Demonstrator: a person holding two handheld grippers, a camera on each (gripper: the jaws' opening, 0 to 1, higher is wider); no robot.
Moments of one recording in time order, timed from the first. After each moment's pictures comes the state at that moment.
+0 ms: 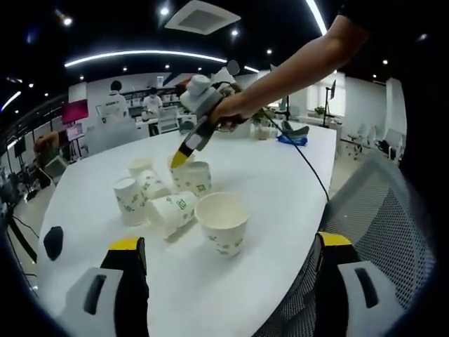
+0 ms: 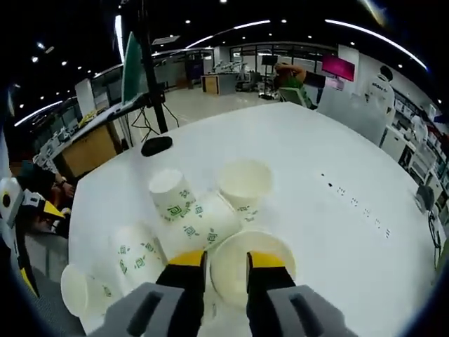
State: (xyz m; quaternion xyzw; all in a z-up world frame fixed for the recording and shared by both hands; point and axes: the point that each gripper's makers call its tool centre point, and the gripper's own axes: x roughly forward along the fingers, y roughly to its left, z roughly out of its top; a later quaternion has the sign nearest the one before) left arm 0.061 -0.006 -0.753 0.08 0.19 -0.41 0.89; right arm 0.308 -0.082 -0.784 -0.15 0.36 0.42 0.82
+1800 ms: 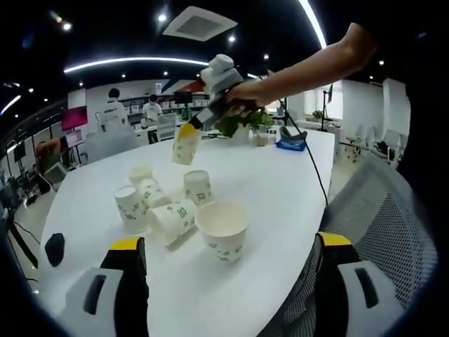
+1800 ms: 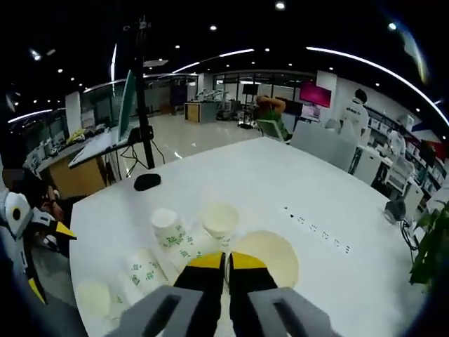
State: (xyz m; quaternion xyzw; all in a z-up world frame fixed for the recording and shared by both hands) left arm 0.060 -0.007 -0.741 0.08 0.16 -0.42 0.89; right arm 0.292 -0.120 -0.689 -0.14 0.26 0.38 0.88
